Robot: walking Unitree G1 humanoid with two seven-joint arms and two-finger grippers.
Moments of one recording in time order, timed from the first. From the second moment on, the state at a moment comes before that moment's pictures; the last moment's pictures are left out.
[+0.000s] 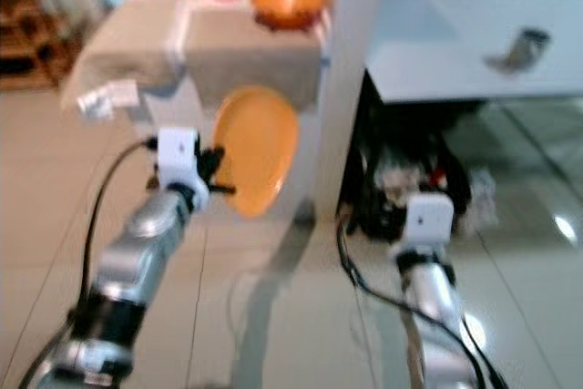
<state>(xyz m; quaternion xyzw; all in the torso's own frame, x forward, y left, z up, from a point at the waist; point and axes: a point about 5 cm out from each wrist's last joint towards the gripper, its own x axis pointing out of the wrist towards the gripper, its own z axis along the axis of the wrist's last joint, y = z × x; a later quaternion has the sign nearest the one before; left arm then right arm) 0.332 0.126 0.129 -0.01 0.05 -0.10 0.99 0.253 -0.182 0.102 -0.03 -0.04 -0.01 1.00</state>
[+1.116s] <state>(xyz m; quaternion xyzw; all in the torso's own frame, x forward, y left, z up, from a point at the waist) 0.335 0.123 0.135 0.01 0.02 -0.13 0.99 0.249 -0.169 0.090 -0.03 -0.02 0.02 1.00</state>
